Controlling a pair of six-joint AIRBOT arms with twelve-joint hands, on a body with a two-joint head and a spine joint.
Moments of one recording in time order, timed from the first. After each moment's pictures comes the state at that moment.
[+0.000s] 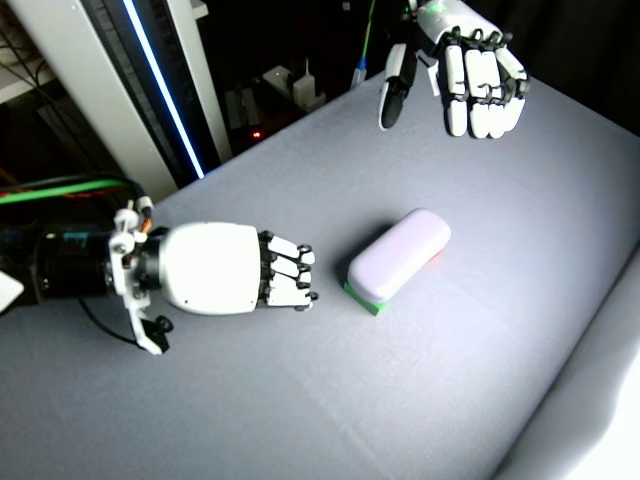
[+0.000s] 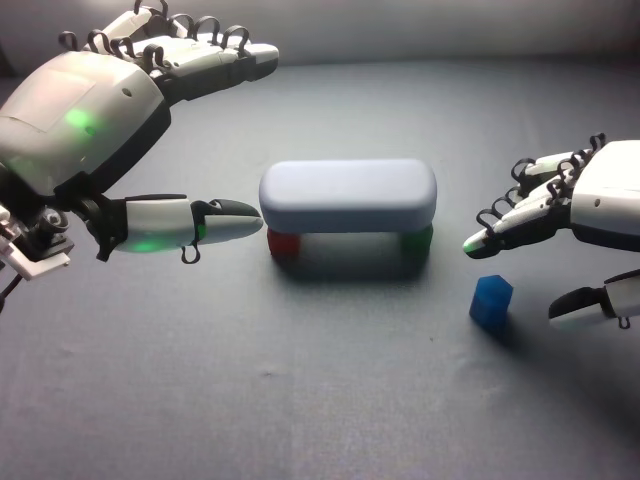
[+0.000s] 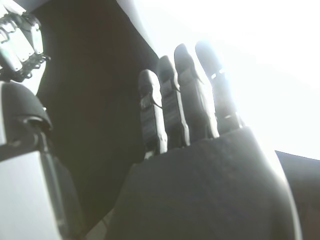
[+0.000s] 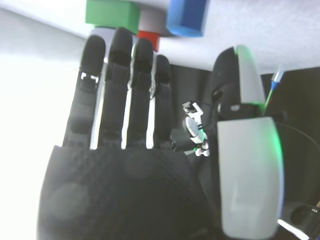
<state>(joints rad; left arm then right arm) 0.87 -0.90 0.99 -0.14 -1.08 0.89 -0.67 -1.05 1.31 -0.61 0.72 -0.29</state>
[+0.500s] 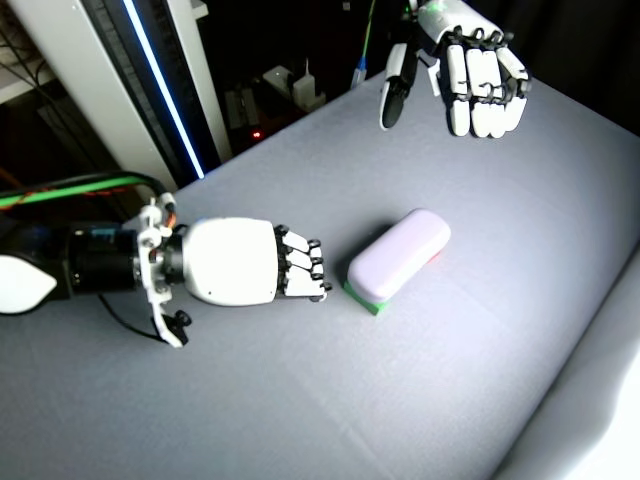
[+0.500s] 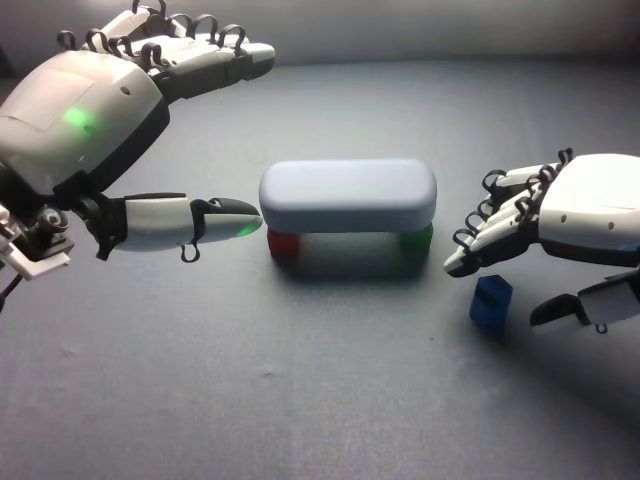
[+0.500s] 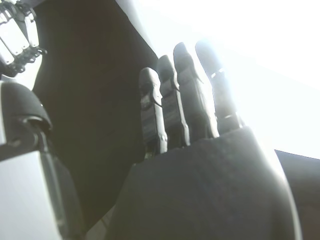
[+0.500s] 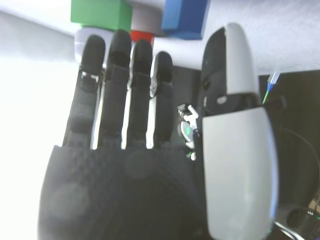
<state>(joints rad) 0.87 -0.90 0.99 -0.14 -1.08 0.89 -0.65 -1.11 1.33 -0.65 0.68 -0.29</state>
